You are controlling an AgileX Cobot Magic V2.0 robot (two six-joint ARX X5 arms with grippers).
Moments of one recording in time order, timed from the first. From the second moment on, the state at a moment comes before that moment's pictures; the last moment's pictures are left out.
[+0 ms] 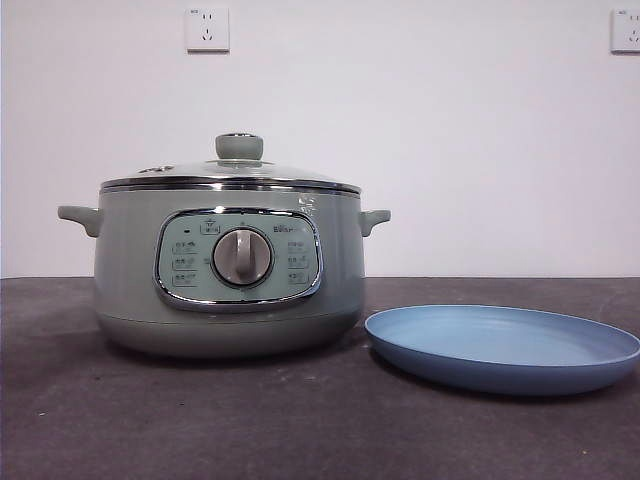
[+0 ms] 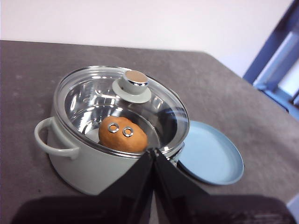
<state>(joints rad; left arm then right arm) 0.12 0.52 0.76 -0.60 0.73 -0.06 0.04 0.66 0.93 -0.70 -0.58 0.11</state>
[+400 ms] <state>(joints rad) 0.04 0.66 0.94 -0.84 0.74 0.11 0.14 0.82 1.08 -0.88 -0.62 -0.06</state>
